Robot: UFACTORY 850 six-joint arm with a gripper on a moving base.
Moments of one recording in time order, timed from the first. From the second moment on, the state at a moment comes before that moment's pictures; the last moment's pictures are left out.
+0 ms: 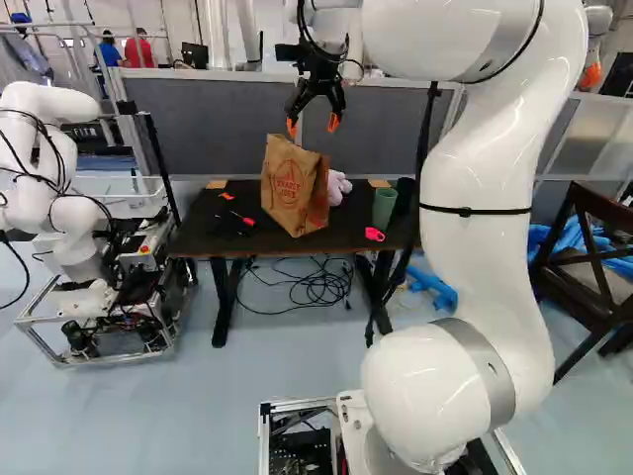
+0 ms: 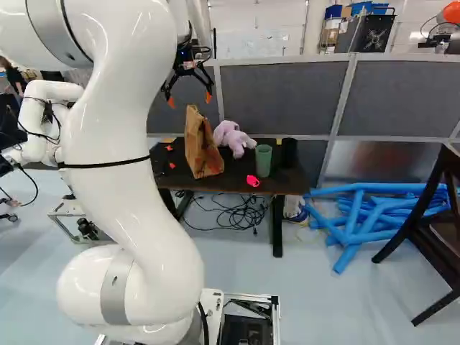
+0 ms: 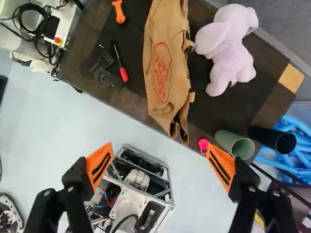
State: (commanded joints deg) arm 7.5 -21.1 -101.4 3.6 -68.6 -20.5
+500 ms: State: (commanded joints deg) arm 7.5 -21.1 -101.4 3.6 -68.6 -20.5
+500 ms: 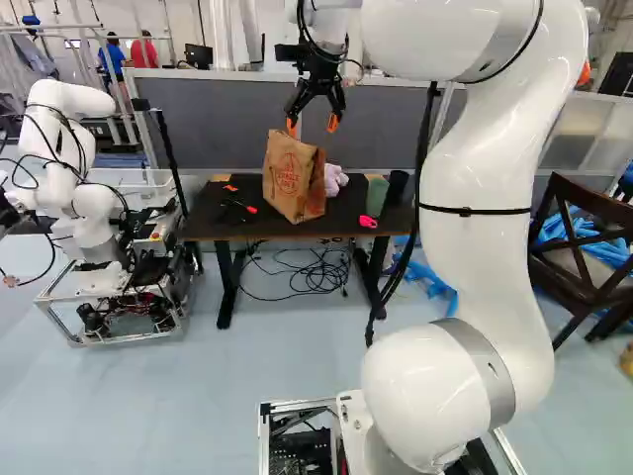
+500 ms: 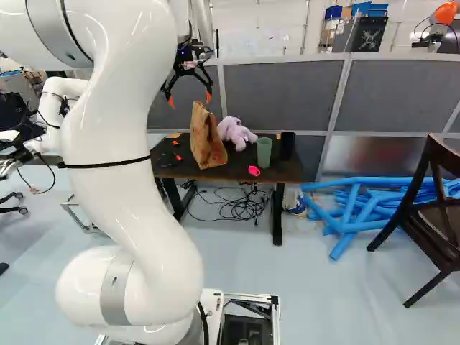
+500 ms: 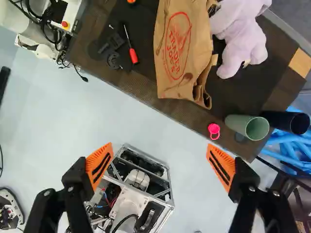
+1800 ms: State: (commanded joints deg) arm 7.5 -21.1 -101.4 3.6 -68.6 -20.5
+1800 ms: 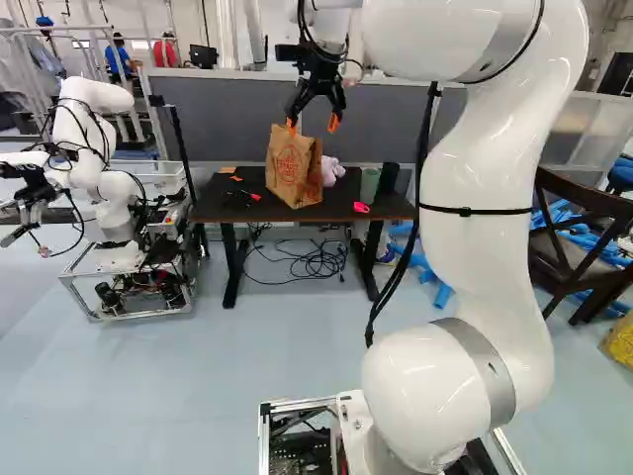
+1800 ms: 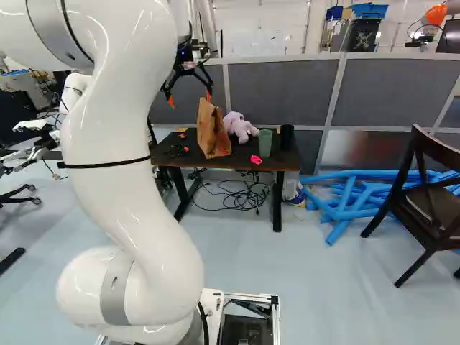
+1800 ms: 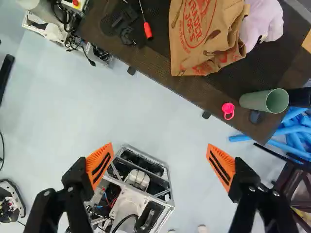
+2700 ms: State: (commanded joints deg) arm 7.2 -19.5 -97.3 3.5 -63.5 -19.6
